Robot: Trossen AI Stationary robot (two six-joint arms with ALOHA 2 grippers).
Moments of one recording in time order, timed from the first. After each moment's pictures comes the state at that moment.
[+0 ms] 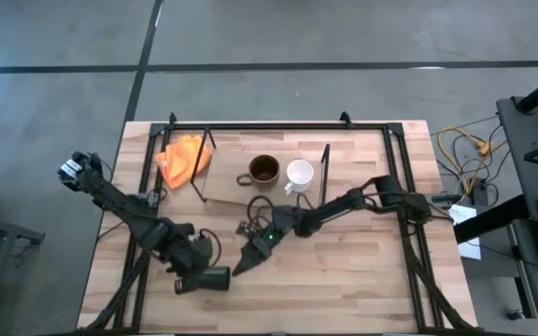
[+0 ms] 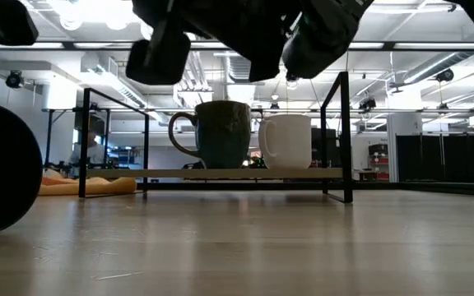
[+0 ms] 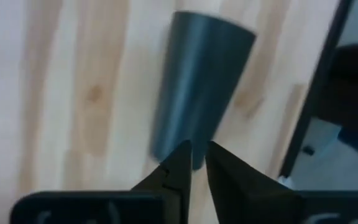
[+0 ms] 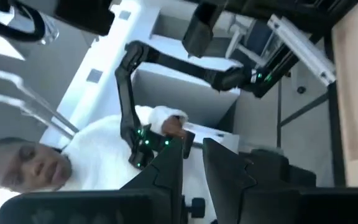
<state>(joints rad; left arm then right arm) -0.64 1.39 1.15 -1.04 0.07 -0.89 0.19 2.23 1.40 1.03 -0.65 1.44</state>
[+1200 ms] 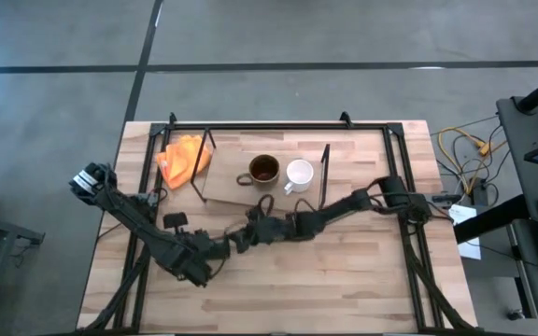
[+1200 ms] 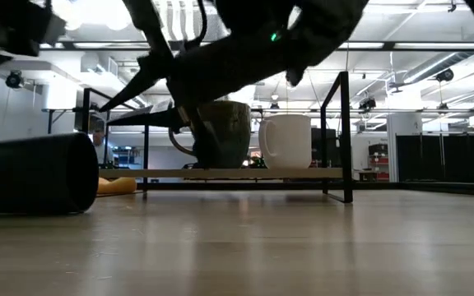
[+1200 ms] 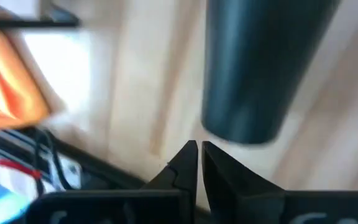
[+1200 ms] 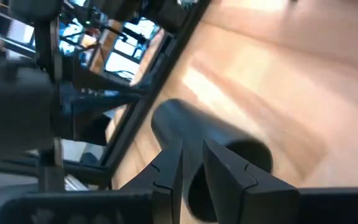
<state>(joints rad) -0.66 1.57 1.15 -1.37 -0.16 -0.95 0.20 2.20 1.40 0.44 0.19 1.12</state>
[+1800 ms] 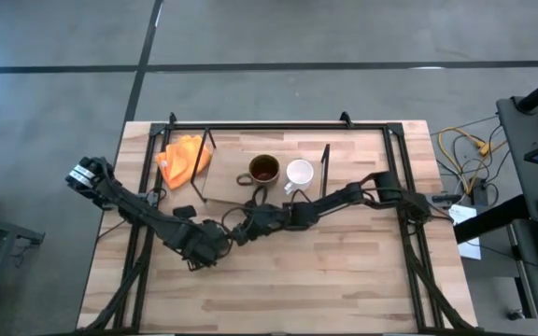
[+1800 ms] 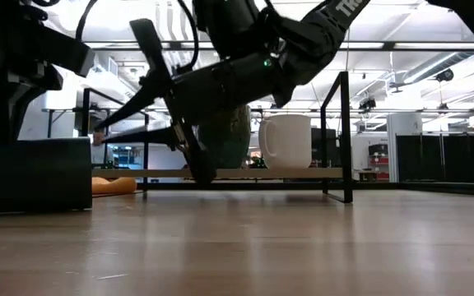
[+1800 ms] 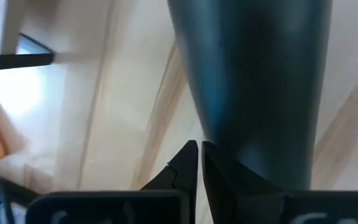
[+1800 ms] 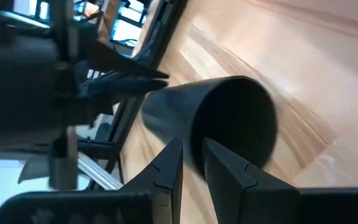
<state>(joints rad) -0.52 1.49 0.99 -1.12 -0.16 -0.86 0.13 2.24 1.41 0.45 -0.05 1.17</state>
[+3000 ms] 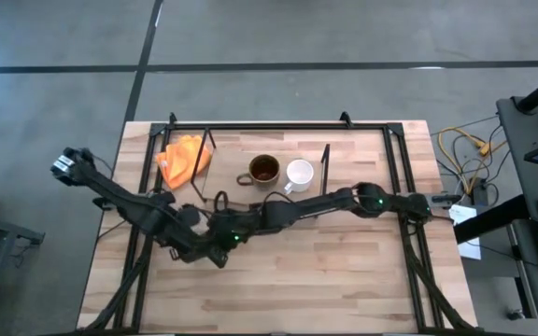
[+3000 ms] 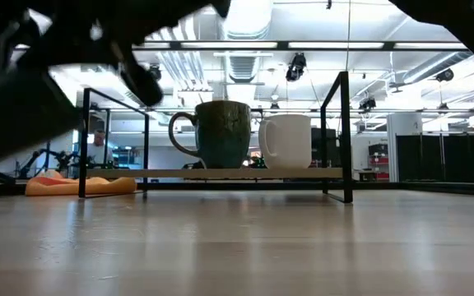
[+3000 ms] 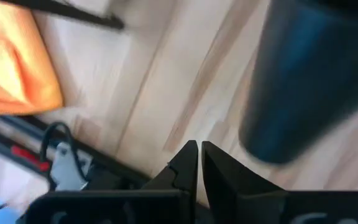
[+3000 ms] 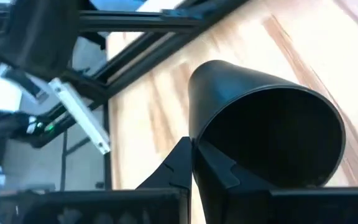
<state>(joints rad) -0.52 1.27 1.09 -1.43 -0.16 -0.97 0.18 2.43 2.21 -0.37 -0.15 0.72</state>
